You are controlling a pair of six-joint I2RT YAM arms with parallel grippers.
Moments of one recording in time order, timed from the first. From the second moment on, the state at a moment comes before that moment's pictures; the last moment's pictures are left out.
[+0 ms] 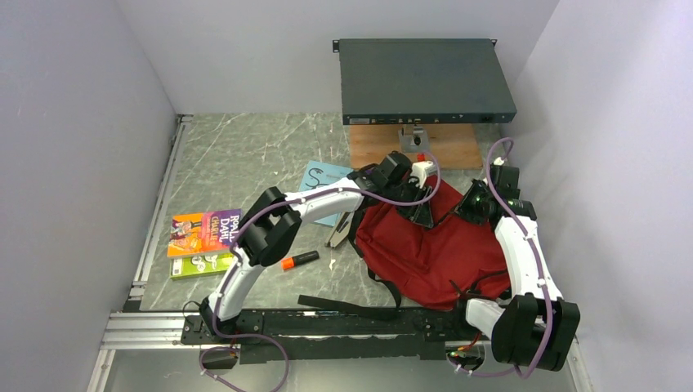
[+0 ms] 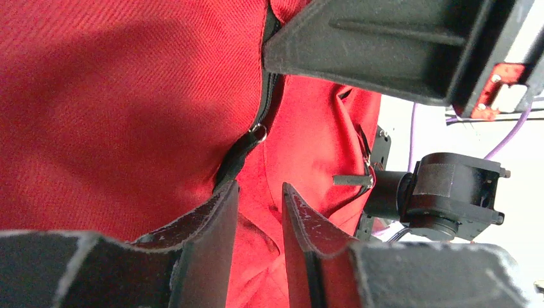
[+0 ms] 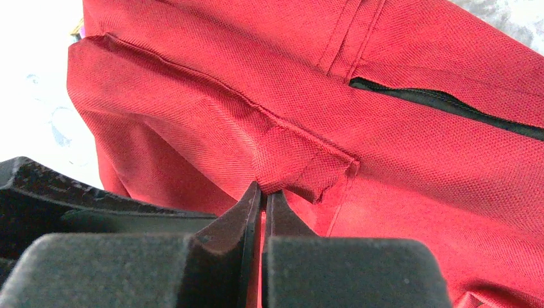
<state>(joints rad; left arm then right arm) -0.94 2.21 1.79 -0.17 0.59 -0.43 -0.16 1.10 0.83 -0.63 -0.20 0.46</state>
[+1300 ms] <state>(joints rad) -0.96 2.31 1.84 -0.14 0.57 -0.38 -0.16 1.10 0.82 -0.62 -0.24 0.45</state>
